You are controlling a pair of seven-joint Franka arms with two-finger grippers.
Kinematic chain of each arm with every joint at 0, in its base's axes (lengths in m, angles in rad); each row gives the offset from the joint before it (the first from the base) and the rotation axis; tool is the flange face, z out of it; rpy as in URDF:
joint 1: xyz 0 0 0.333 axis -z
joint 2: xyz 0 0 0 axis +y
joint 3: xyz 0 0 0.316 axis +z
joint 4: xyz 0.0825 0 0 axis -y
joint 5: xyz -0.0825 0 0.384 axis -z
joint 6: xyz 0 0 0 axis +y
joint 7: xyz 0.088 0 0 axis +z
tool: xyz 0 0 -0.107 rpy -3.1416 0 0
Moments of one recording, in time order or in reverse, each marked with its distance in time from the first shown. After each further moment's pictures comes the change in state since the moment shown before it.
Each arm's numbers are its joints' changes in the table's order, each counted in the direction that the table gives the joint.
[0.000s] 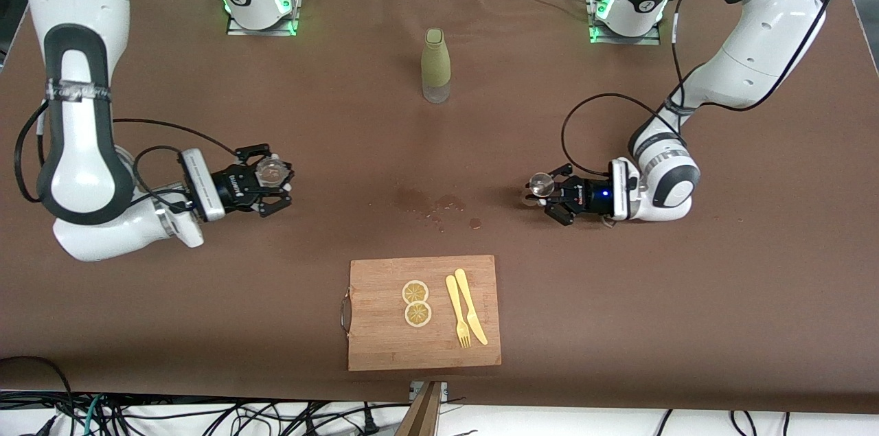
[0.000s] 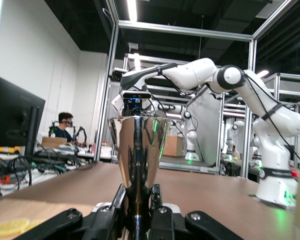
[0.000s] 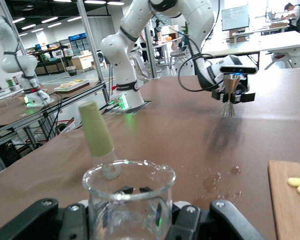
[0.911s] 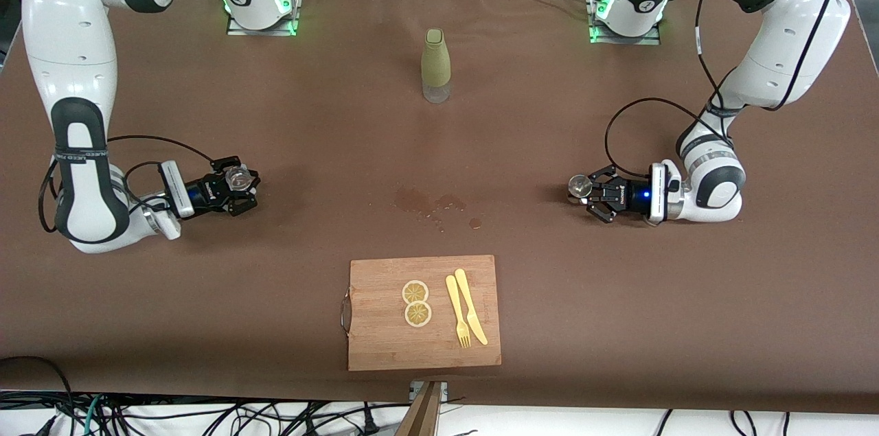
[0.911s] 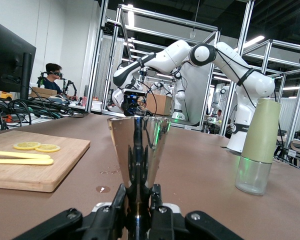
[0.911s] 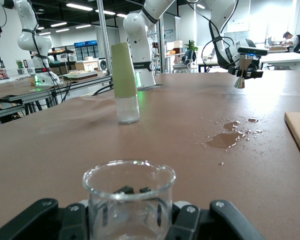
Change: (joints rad) left arm -0.025 -0.001 0.157 0.009 -0.192 0.039 0.047; right arm 0.167 0.224 0.000 -0.040 0.103 -0.003 0.390
